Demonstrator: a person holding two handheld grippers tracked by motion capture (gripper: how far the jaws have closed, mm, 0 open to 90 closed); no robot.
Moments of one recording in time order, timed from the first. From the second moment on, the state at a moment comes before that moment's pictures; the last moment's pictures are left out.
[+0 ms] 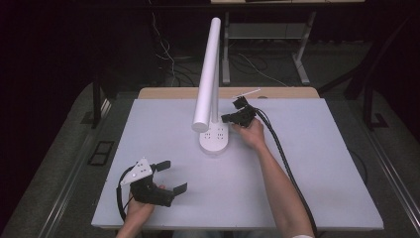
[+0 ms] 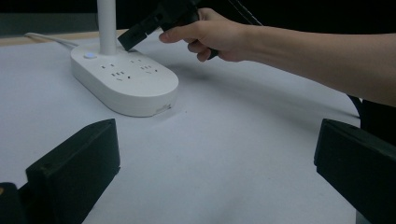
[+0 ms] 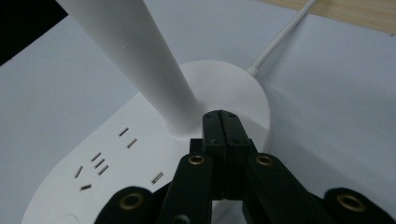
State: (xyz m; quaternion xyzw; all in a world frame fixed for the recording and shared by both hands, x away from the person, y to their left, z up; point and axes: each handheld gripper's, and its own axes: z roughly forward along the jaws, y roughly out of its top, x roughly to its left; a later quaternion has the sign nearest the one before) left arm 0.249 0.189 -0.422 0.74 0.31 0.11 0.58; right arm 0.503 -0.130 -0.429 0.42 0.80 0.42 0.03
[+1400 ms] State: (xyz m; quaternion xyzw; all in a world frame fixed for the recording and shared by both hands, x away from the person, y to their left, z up) left arm 0.248 0.183 -0.423 0.75 0.30 0.11 0.58; right arm 0.425 -0.203 -0.372 0.40 0.79 0.47 0.04
